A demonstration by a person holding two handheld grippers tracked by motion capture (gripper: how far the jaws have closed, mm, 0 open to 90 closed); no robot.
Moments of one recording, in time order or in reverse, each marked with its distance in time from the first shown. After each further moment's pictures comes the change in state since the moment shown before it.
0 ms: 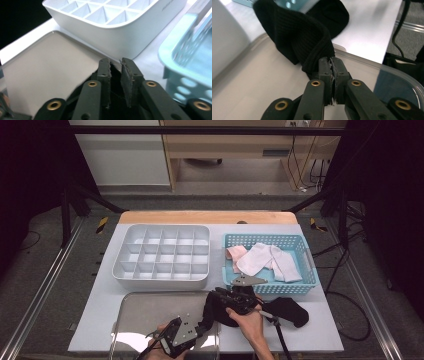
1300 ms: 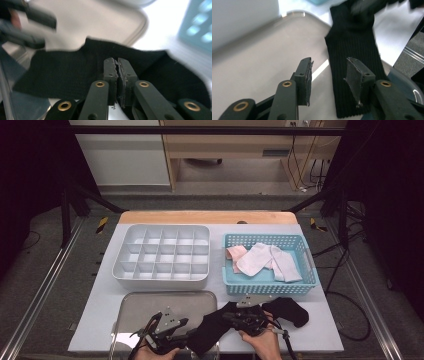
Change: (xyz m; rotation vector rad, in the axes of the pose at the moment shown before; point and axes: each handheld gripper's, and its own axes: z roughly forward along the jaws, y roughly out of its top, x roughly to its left) left arm 0.019 -0.017 -0.022 0.020 0.046 -0.336; right arm 0.008 -0.039 -0.034 0.189 0.036 -0.068
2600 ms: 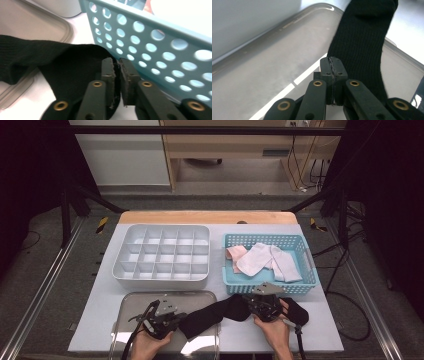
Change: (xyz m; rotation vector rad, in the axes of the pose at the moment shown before) left arm 0.033 0.014 0.008 0.072 0.032 0.015; right arm -0.042 0.002 -0.012 -0.031 -0.312 -0.003
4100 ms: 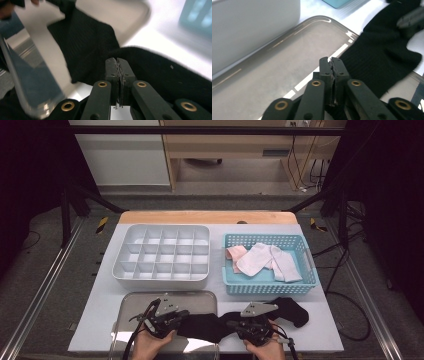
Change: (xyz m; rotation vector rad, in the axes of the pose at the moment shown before) left arm -0.002 0.006 -0.003 -0.057 0.007 0.011; right arm 0.052 -0.021 -0.017 0.069 0.305 0.000
